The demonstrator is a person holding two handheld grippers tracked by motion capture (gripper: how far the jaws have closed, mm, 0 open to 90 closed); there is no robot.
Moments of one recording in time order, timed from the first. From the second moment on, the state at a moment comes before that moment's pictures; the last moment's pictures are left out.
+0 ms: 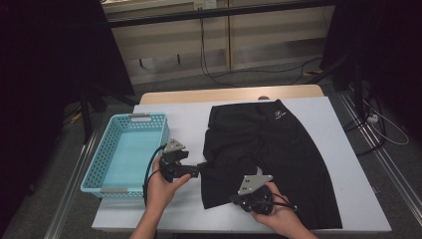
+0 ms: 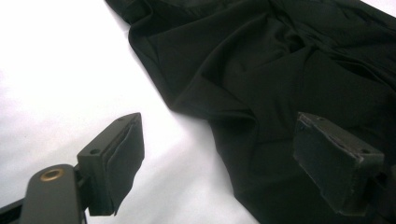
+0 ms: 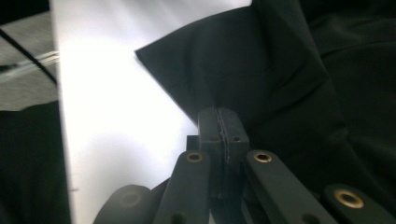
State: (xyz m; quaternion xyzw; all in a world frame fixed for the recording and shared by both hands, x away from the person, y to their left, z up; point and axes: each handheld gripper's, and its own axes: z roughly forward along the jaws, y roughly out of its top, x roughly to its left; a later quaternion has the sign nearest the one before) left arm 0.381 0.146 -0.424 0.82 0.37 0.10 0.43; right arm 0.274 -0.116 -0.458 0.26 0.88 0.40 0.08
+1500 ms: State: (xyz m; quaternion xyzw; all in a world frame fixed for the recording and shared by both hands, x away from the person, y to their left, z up) left arm 0.382 0.145 -0.426 0.82 0.38 0.09 0.43; right arm 0.282 -0.070 -0.463 0.22 0.88 0.41 0.09
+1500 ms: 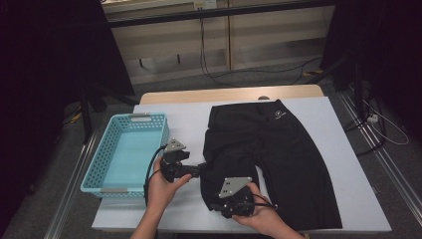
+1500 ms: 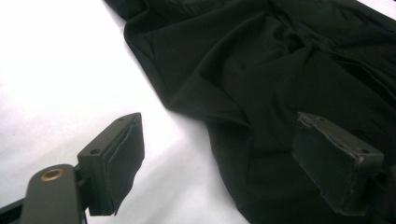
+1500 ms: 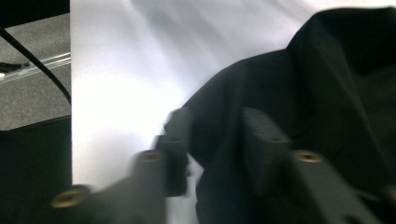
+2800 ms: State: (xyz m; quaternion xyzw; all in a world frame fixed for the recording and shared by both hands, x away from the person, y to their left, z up) left arm 0.392 0.131 -0.452 0.83 0.39 0.08 0.39; right arm 0.255 -0.079 -0.447 0.20 0.87 0.45 0.03
